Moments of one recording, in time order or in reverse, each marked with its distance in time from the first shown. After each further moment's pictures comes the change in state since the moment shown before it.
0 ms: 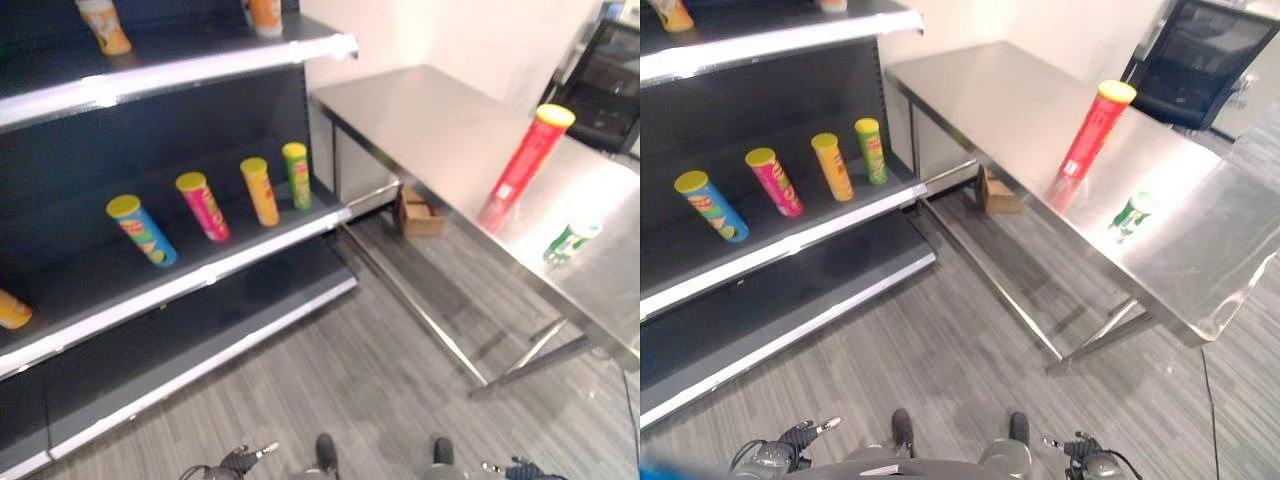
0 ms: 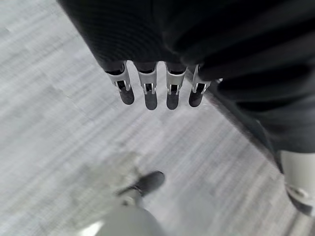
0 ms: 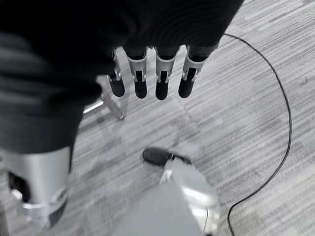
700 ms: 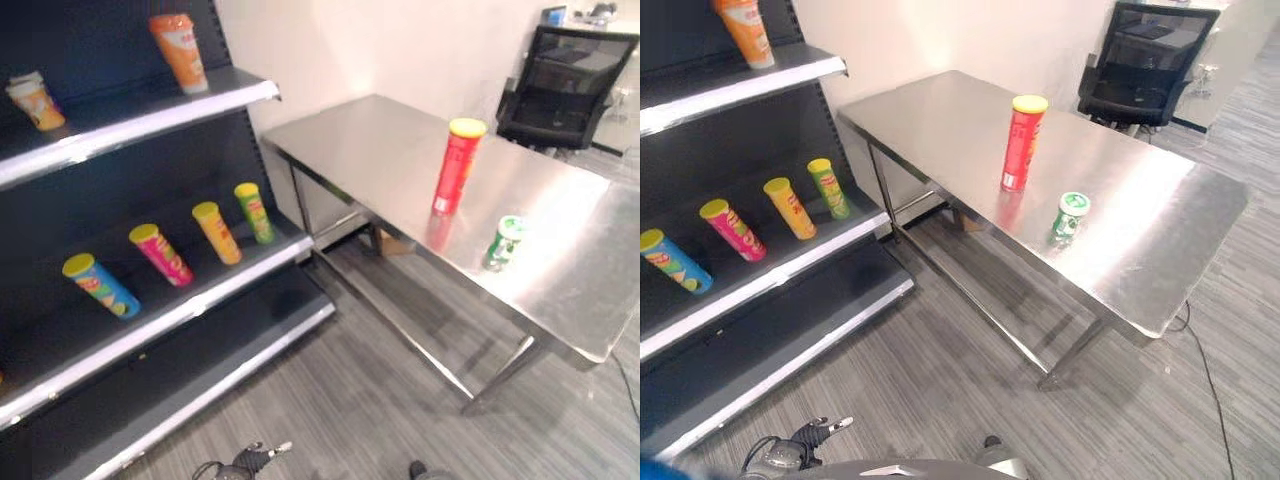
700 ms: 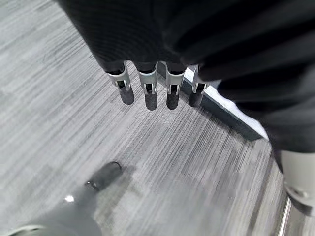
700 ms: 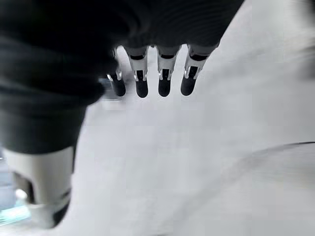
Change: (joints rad) left arm 0.039 -0.052 -0.028 -0.031 0.052 -0.011 -0.018; right arm 0.293 -0.538 -0.819 -0.360 0.323 -0.068 -0.103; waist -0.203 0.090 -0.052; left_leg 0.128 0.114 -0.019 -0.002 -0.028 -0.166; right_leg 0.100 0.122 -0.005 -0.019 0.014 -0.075
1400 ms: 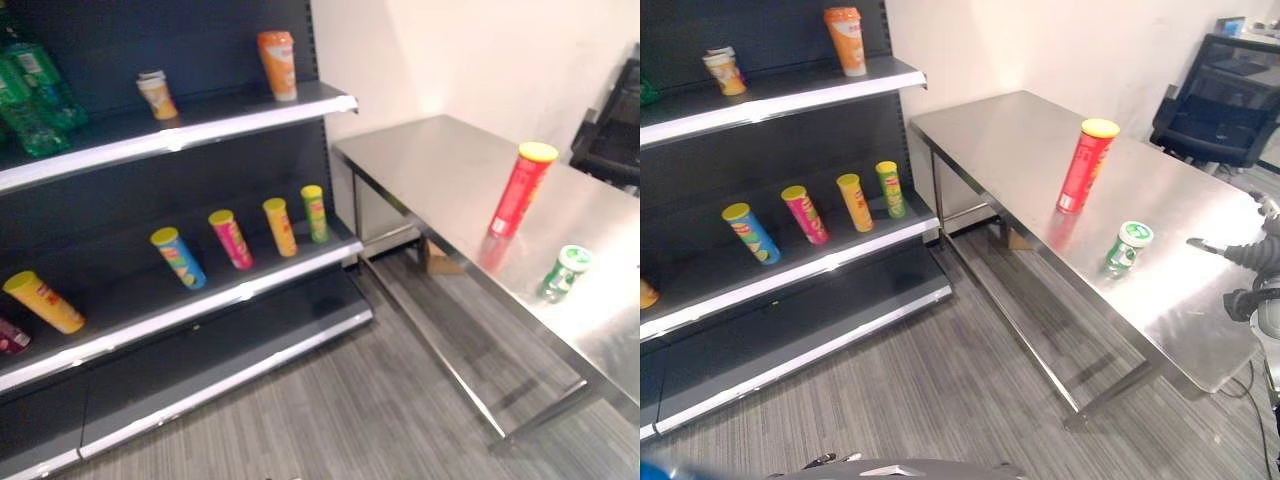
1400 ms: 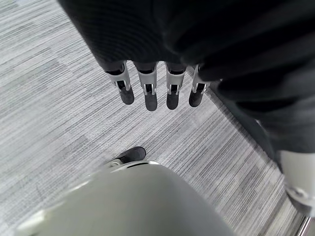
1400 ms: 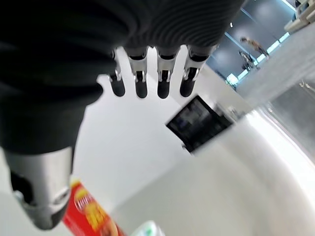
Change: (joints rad) left arm 0.131 -0.039 0.017 -0.065 0.016 0.000 -0.002; right arm -0.383 -0.177 0.542 -0.390 -0.291 -0.056 0.029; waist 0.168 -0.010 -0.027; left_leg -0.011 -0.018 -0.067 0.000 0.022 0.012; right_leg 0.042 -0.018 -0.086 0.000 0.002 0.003
